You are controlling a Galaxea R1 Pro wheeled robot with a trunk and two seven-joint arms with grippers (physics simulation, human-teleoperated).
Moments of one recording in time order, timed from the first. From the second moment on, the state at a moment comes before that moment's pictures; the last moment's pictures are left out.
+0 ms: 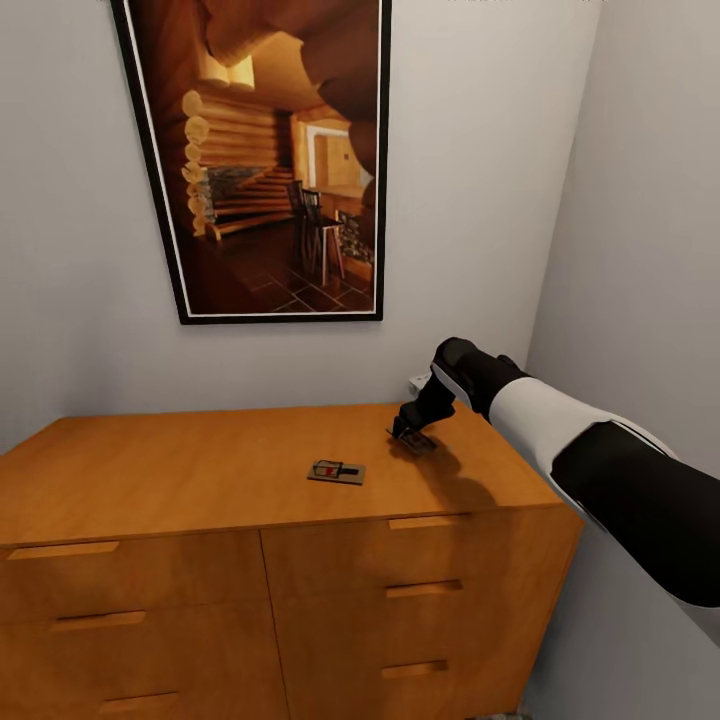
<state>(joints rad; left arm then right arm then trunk) -1.75 0.84 -0.58 -1.59 1.51 1.04 1.10 -1.49 0.09 0.84 -0.19 -0.40 1.04 0.46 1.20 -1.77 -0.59</state>
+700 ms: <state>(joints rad) -1.75 0.84 -0.58 -1.59 1.51 1.04 1.10 -1.50 0.08 0.82 -0.29 -0.41 1.04 0.47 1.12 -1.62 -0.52</state>
